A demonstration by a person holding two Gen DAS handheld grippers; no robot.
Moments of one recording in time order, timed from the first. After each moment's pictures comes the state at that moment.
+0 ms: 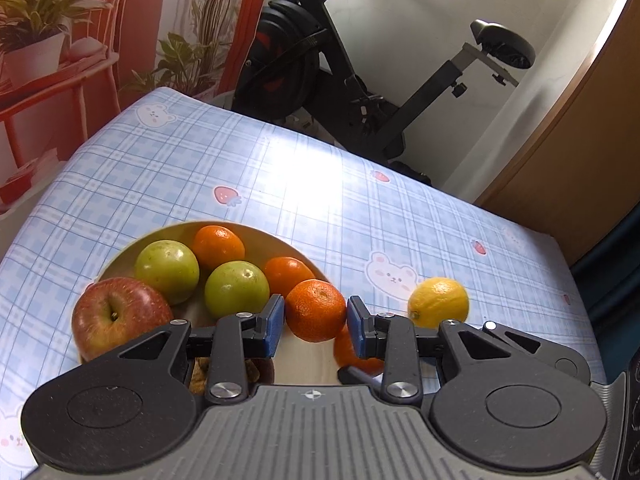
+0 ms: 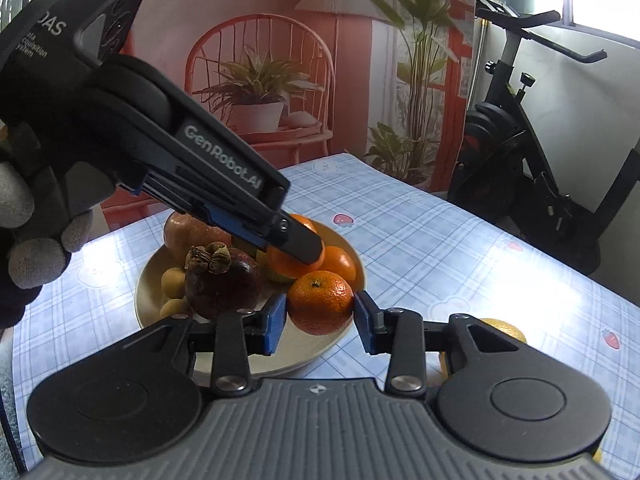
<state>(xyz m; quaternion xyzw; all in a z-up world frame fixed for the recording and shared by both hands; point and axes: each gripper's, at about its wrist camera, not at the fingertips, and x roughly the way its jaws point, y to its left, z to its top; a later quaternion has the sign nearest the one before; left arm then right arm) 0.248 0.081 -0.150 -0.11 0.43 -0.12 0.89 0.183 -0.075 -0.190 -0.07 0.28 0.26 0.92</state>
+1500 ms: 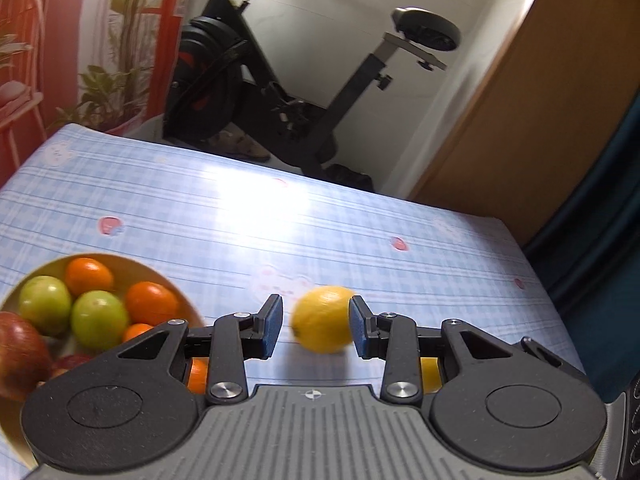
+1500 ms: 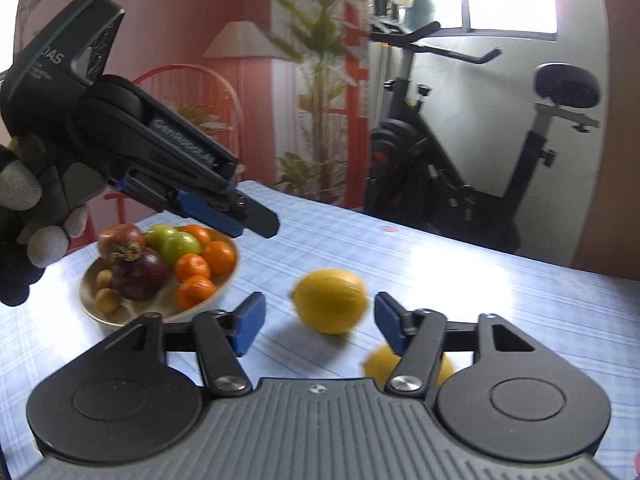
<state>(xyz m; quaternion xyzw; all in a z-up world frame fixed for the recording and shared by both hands) 0.241 -0.015 -0.138 -0.08 0.40 -0.21 0.89 0.118 -0.187 -0.182 -0.01 0.23 0.12 0.97</state>
